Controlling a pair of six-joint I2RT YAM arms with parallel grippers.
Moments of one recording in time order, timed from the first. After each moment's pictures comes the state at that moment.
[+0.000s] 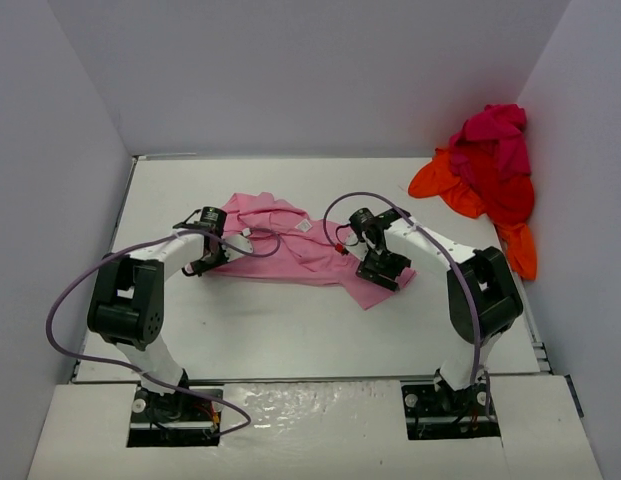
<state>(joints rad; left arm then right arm) -0.22 1.71 1.05 -0.59 -0.20 0.95 0.52 1.74 1.21 -1.00 0.29 -0.53</state>
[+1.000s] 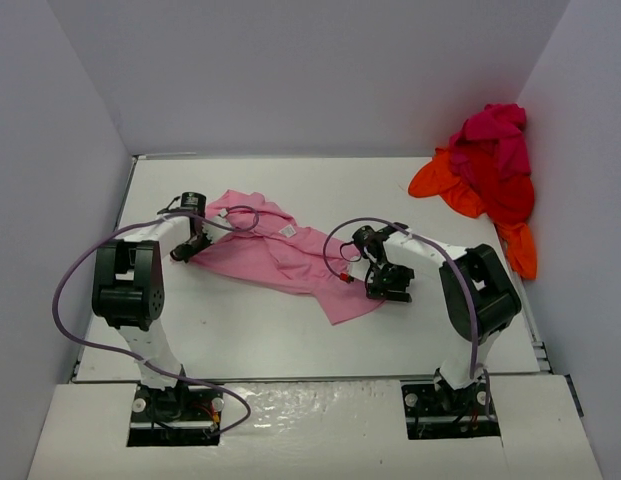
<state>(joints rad) -0.07 1.84 1.19 -0.59 -0.23 0.89 0.51 1.76 1.06 -0.93 0.32 -0.81</state>
